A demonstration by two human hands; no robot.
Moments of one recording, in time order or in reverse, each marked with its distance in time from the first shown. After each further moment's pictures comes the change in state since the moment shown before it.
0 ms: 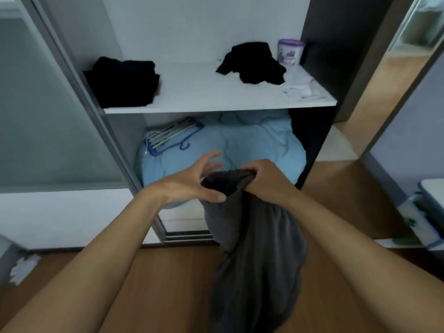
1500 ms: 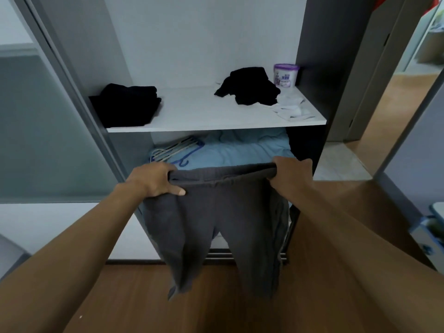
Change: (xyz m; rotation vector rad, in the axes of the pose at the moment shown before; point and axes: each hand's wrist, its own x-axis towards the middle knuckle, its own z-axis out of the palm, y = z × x) left_hand 0.030 0.014 -0.033 0.978 0.431 -0.299; right_hand 0.017 0.092 -0.086 -0.700 0.284 0.090
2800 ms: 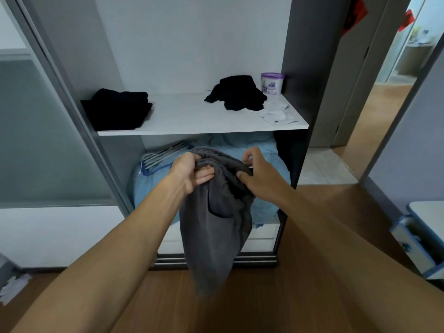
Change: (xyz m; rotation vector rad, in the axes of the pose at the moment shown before) left_hand -0.018 0.140 -0.011 -1.674 -0.037 -0.331; right_hand -0.034 -0.028 -0.041 0.711 -0.184 -0.093
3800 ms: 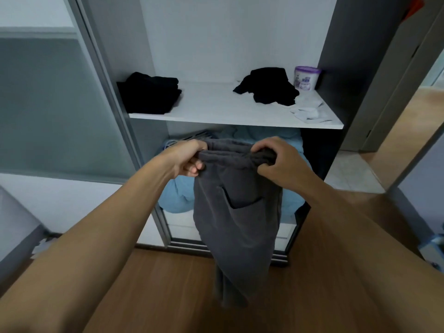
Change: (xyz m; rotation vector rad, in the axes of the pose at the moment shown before) left_hand -0.004 0.024 -0.077 0.510 0.037 0.010; right_hand 0.013 -0.028 -0.001 -0.003 0.019 -0.204
